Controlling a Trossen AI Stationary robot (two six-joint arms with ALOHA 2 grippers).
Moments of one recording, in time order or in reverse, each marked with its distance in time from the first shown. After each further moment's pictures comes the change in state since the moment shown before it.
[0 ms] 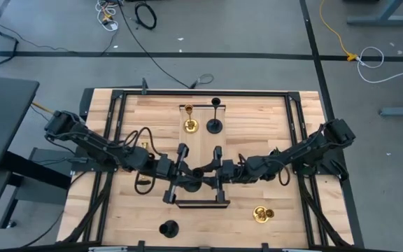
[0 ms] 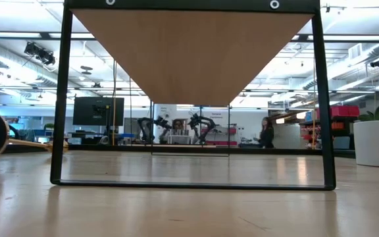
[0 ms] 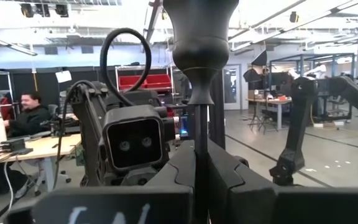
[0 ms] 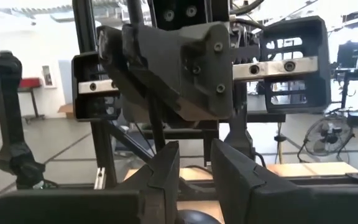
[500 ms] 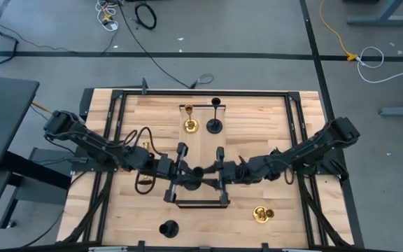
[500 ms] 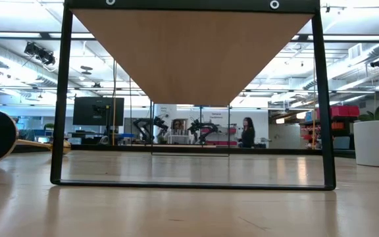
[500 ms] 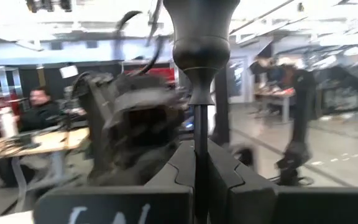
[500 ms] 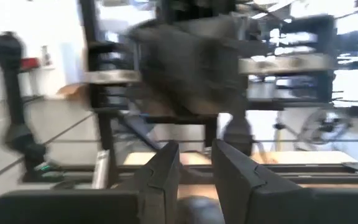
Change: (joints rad) left arm 0.003 -0.013 0.000 -0.046 -0.024 0.012; right arm 0.024 -0.063 0.012 -0.156 -0.001 0.002
